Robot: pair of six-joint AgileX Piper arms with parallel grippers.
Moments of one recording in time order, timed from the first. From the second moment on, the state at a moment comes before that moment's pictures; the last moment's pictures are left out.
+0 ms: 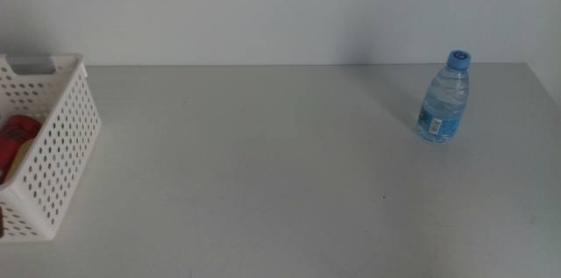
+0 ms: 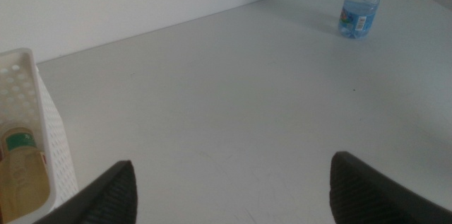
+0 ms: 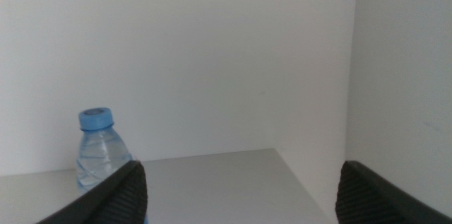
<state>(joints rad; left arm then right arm) -0.34 0.37 -0.85 -0.14 0.97 0.12 -0.12 1.00 0.03 0.09 -1.05 -0.02</state>
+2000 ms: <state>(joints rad) -0.34 0.37 -0.85 -0.13 0.97 0.12 -0.03 2.09 -0.94 -0.43 -0.85 0.23</state>
